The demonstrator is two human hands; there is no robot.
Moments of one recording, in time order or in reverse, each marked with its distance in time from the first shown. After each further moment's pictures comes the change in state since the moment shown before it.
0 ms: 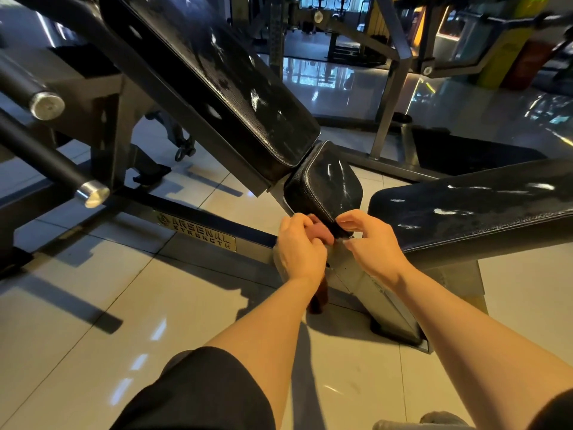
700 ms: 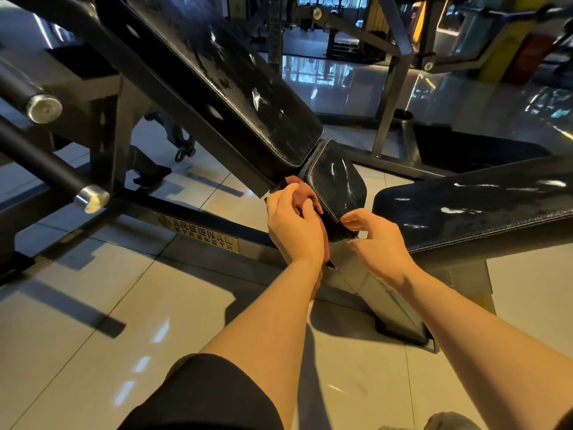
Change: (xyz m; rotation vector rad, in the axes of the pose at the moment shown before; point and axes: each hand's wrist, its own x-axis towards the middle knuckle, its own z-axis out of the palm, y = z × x) left_hand 0.024 0.022 -0.011 -0.242 0.274 0.049; right_hand 0.005 0.003 0.004 -0.014 0.042 0.017
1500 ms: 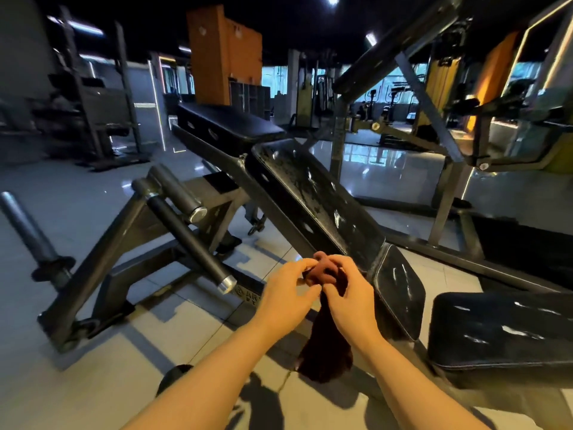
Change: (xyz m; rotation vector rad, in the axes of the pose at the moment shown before) left_hand 0.077 0.060 -0.177 0.235 -0.549 0.198; right_hand -0.008 -0.168 0.057 0.358 0.126 -0.399
